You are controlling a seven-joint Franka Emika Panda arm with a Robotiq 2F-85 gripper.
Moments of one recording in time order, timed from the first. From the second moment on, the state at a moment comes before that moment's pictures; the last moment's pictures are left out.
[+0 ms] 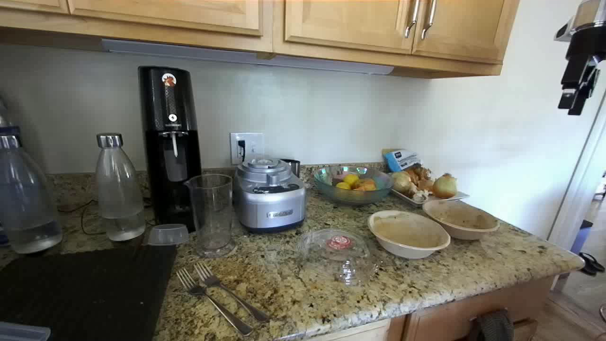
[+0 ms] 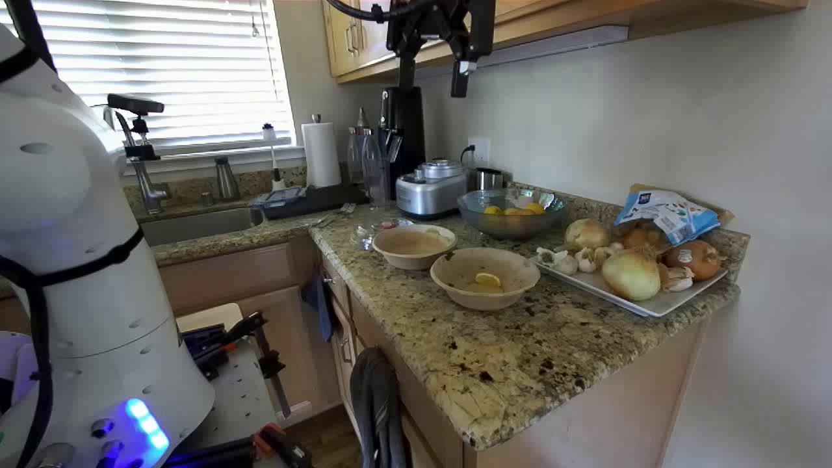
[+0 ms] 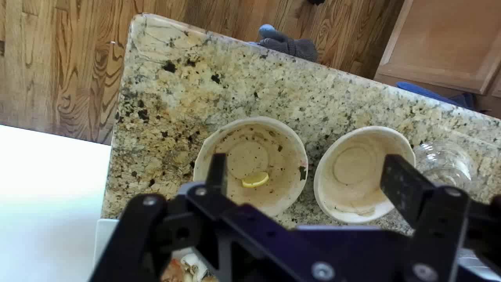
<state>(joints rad) 0.00 -0.45 -0.29 -2.21 0.00 1.71 -0.43</state>
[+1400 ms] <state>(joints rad) 0.00 -0.45 -0.22 -2.24 0.00 1.74 -0.43</state>
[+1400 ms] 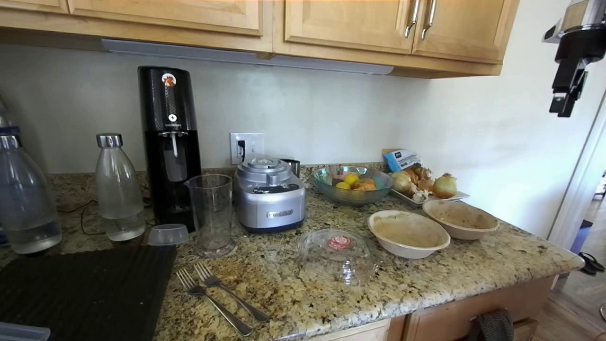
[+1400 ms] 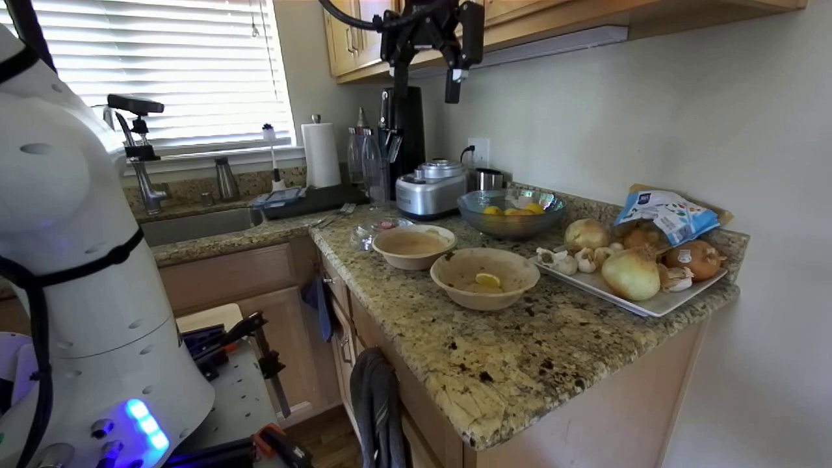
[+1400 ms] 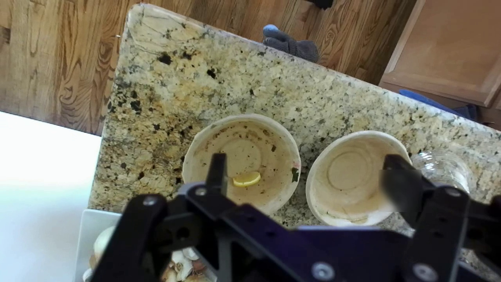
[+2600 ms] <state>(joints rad) 0.07 -0.46 -0.01 -2.49 -0.02 2.11 -0.38</state>
